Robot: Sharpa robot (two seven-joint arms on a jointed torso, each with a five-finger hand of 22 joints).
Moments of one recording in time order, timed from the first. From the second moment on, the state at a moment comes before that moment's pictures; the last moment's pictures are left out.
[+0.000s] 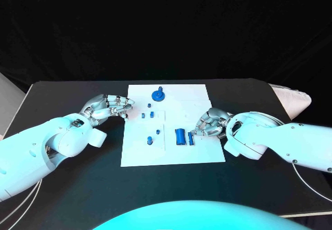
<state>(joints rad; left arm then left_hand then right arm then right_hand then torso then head) 0.80 -0.92 0.38 1.49 -0.45 -0.07 0.15 1.40 -0.14 0.53 0.07 0.24 0.90 0.18 0.17 0.42 0.86 0.12 0.67 0.24 0.95 0.05 1.05 0.55 0.17 0.95 0.14 0.71 0.81 1.16 -0.95 -0.14 1.74 -1.03 -0.37 -0.47 1.26 -0.18 0.28 0.28 0.28 0.98 0.08 0.39 0.65 1.44 0.00 1.32 1.31 1.47 -0.08 1.49 1.31 0.05 1.47 0.03 1.23 1.31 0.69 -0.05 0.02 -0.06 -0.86</state>
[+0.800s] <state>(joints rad) 0.80 -0.76 0.38 1.28 -0.26 -0.20 0.31 1.41 -0.16 0.53 0.14 0.21 0.81 0.16 0.16 0.36 0.99 0.19 0.11 0.06 0.84 0.16 0.27 0.28 0.17 0.83 0.27 0.14 0.39 1.16 -0.73 -0.13 1.17 -0.42 -0.50 0.22 1.42 -0.23 0.49 0.23 0.14 0.83 0.20 0.24 0.49 0.97 0.14 0.28 0.43 1.02 0.09 0.39 0.58 0.17 1.00 0.20 0.06 0.74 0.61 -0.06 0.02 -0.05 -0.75</state>
